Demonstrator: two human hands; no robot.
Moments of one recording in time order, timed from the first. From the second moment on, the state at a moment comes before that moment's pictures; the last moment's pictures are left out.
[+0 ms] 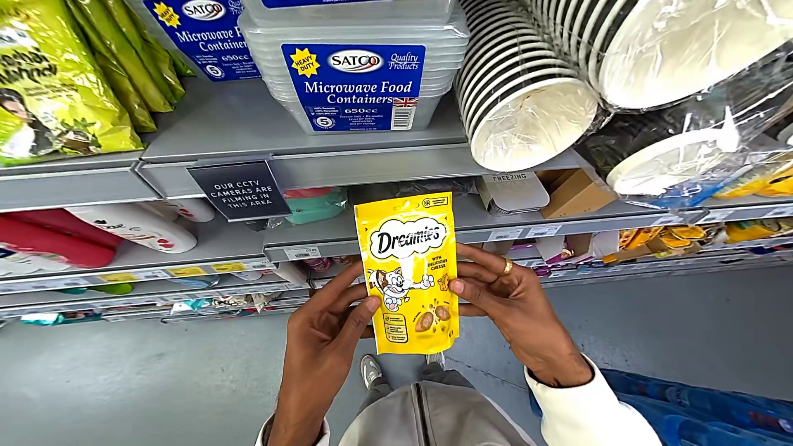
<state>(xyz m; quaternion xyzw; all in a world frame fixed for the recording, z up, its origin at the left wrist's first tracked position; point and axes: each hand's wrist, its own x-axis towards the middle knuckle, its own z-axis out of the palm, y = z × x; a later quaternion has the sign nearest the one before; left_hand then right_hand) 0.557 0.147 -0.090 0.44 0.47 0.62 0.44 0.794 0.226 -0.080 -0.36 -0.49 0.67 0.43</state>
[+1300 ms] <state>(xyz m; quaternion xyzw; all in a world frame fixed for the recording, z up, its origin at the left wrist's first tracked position) 0.484 0.054 -0.175 0.35 0.76 0.33 0.44 0.641 0.341 -0.322 -0.65 -0.59 0.40 0.27</state>
